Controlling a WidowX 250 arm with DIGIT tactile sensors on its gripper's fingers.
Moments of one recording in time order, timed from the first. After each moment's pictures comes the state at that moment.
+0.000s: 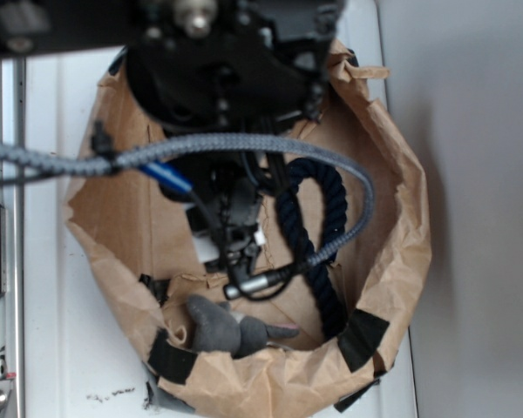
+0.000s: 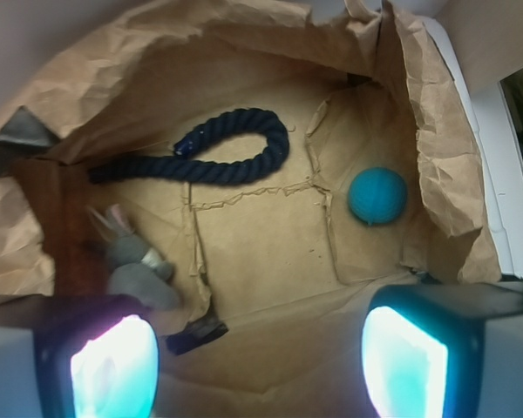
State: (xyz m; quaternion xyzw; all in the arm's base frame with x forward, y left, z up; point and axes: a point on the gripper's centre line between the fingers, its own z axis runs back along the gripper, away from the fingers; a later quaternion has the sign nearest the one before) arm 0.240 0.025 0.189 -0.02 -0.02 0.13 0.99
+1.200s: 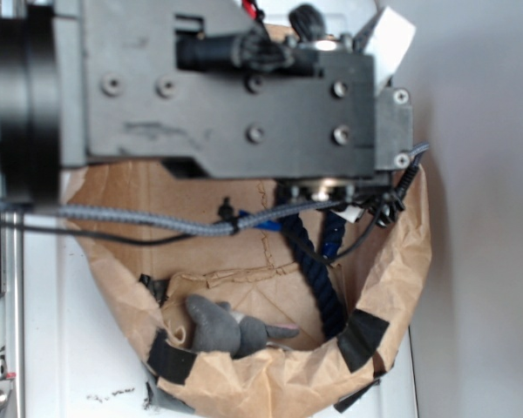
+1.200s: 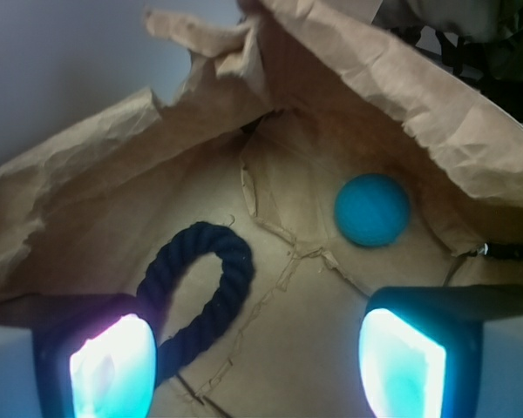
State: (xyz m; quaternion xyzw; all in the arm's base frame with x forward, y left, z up) arm 0.289 0.034 0.131 0.05 -0.09 0.48 0.87
